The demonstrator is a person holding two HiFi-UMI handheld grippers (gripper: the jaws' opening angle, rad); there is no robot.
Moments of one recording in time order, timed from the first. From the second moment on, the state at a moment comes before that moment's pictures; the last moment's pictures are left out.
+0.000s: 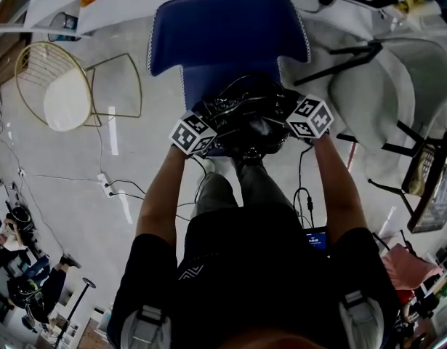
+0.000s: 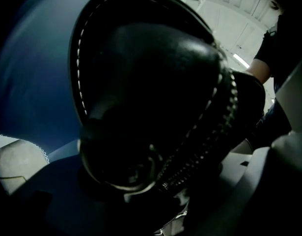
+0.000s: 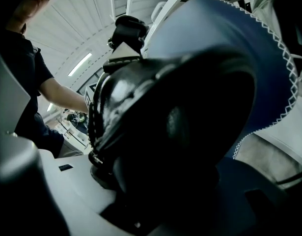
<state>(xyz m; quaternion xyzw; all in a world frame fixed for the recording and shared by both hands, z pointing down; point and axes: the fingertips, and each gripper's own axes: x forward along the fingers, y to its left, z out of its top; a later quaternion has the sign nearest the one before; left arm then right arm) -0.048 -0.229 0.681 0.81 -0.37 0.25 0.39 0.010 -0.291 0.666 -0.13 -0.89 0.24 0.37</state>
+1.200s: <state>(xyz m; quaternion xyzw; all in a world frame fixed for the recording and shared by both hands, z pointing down) -0.107 -0.218 0.643 0.75 -0.51 0.21 0.36 0.029 -0.356 0.630 0.10 -0.92 0.21 0.32</state>
